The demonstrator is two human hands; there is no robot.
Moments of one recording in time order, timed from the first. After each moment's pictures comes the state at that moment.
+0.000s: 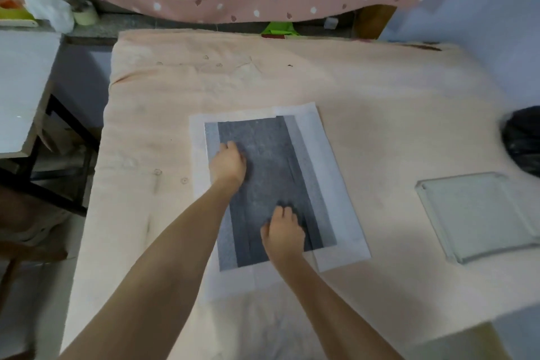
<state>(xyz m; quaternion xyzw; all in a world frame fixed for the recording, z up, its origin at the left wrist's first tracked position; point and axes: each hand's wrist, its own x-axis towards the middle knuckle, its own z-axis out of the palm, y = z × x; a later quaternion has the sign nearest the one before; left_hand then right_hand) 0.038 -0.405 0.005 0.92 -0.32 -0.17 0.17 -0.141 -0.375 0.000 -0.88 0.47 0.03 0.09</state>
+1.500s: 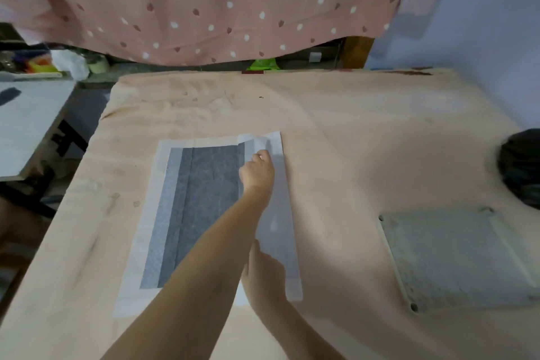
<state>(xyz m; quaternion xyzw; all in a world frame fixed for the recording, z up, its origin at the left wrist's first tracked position) -0.113 -0.559 0.062 0.93 -0.36 -0.08 -0.10 -0.259 -0.455 0.028 -0.90 0.36 0.00 0.23</state>
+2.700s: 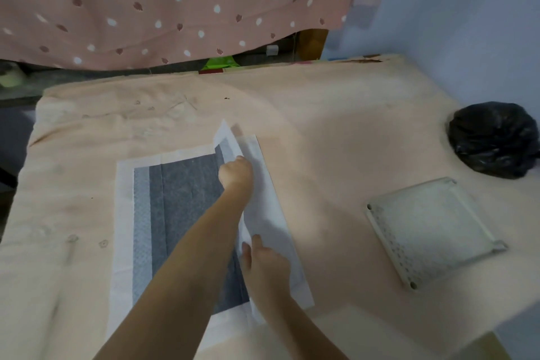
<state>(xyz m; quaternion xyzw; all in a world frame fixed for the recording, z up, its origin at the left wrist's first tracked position) -0.063 -0.575 0.056 0.87 -0.45 -0.11 -0.15 -0.211 -0.464 0.037 -0.88 0.45 -0.09 0.11</state>
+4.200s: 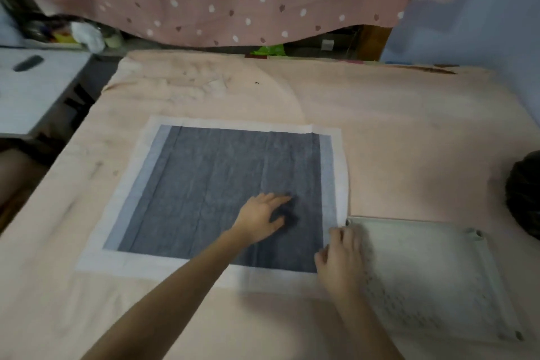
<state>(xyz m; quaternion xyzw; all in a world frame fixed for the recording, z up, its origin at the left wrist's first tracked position) -0.223 -0.559 0.005 0.83 -0.50 -0.18 0.16 -0.411 -0.652 0.012 -0.91 0.41 -0.03 0.11</state>
